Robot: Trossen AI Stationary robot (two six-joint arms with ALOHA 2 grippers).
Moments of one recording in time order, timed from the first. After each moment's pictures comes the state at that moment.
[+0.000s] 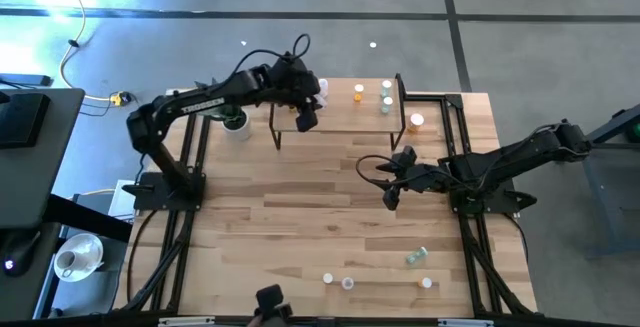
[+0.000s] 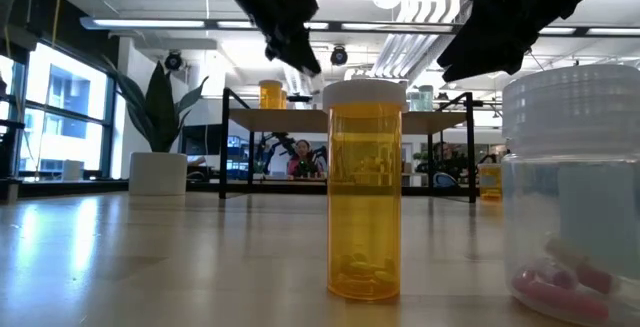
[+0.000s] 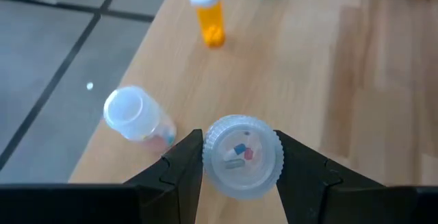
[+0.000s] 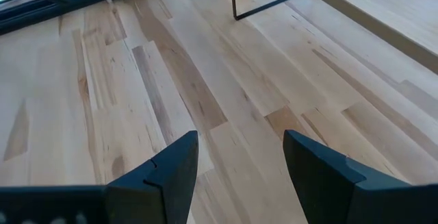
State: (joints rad) left arm 0.60 1.68 1.49 -0.56 0.03 0.23; right arm 0.23 1.04 0.64 -0.24 0.47 0.49
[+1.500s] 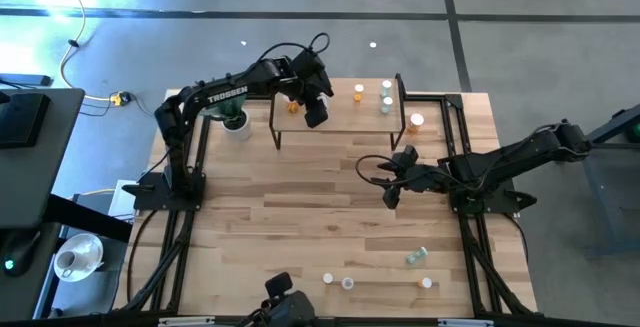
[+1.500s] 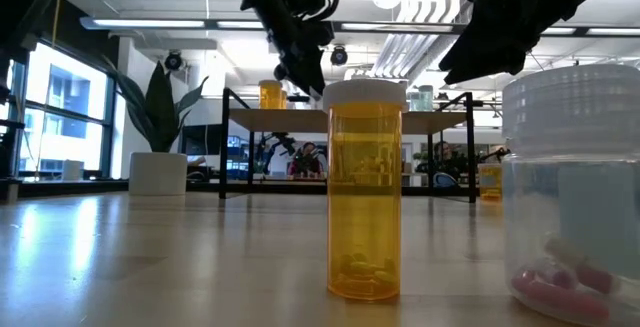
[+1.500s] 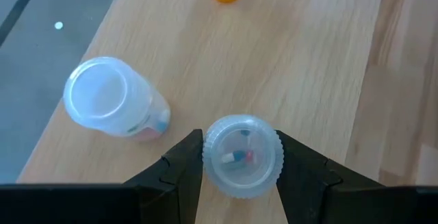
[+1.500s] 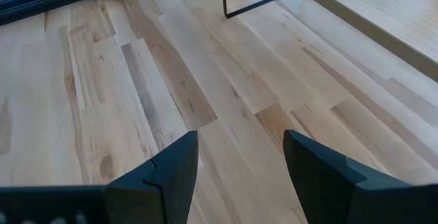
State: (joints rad) left arm 0.63 1.90 1.76 -0.82 0.07 0.16; right arm 0.23 1.04 0.64 -0.27 0.50 0.50
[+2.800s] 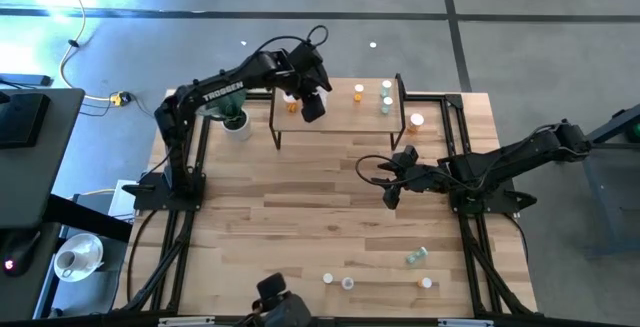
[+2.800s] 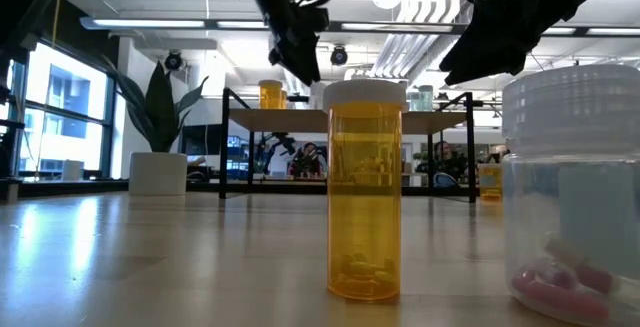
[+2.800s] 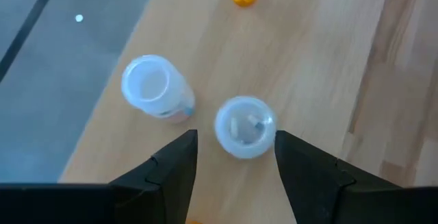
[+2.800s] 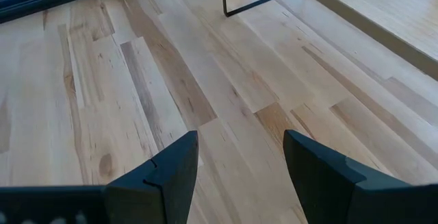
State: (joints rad) left arm 0.63 1.90 1.88 -0.97 0.01 0.16; right arm 0.23 1.04 0.64 -0.27 0.50 0.50
